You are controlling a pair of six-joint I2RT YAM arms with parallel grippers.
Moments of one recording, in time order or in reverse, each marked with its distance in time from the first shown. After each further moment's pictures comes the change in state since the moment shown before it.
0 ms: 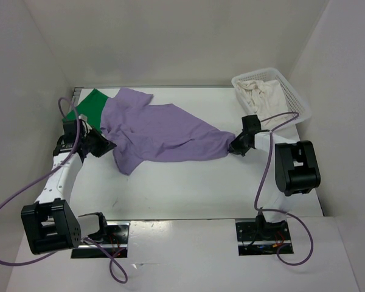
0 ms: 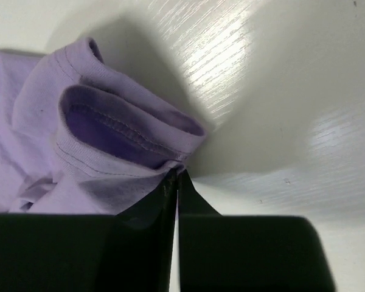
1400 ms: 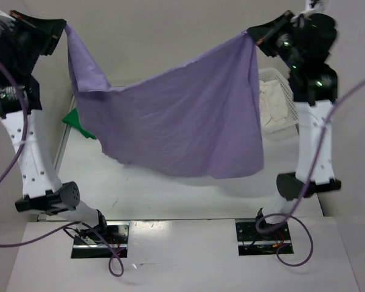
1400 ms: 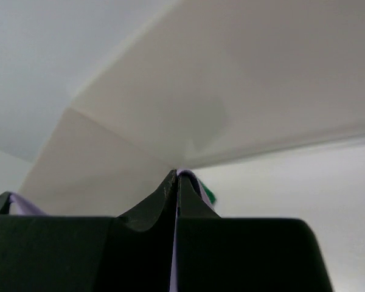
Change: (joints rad) left arm 0.074 0.325 1.426 -0.038 0.023 -0.223; right arm 0.028 -0.111 1.497 -0.435 -0.119 -0.159
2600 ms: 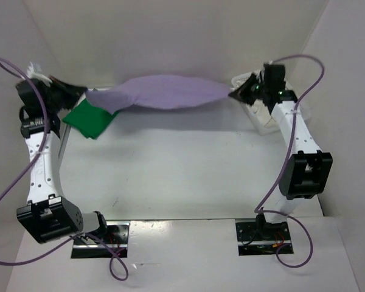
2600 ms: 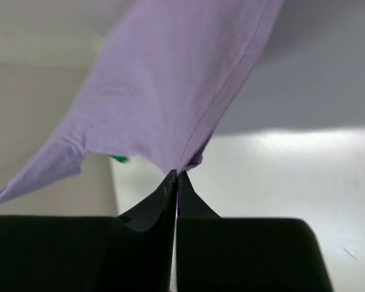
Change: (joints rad) left arm 0.084 -0.211 -0.826 0.216 0.079 0.084; right arm -0.098 0.053 -0.753 0.214 -0.247 0.021
